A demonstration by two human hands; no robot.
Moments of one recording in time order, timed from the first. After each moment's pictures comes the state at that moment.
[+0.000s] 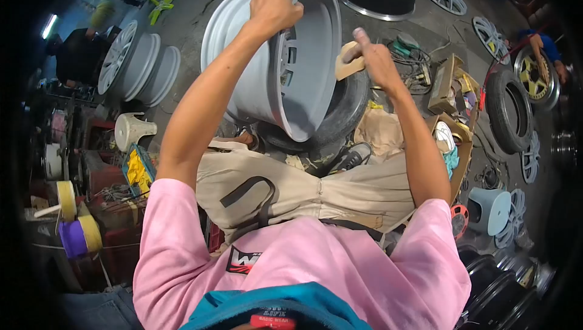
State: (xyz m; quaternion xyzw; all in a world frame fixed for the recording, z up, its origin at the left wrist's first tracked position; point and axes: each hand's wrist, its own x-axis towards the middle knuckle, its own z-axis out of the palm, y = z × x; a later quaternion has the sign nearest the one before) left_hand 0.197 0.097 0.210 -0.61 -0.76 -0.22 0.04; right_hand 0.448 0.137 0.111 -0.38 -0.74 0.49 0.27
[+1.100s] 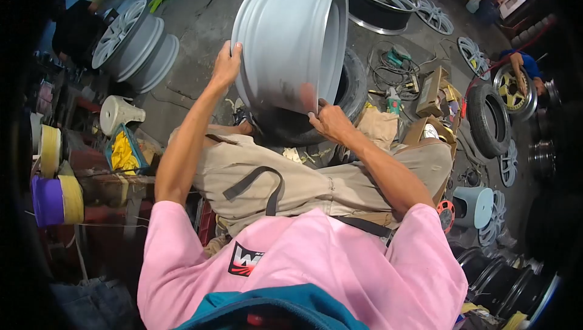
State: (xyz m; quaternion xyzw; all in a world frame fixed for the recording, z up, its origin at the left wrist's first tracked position) left_hand 0.070 -0.098 0.075 -0.43 -0.80 -0.42 -0.09; right_hand 0.401 -0.039 0.001 -0.22 -0.93 0.23 0.16
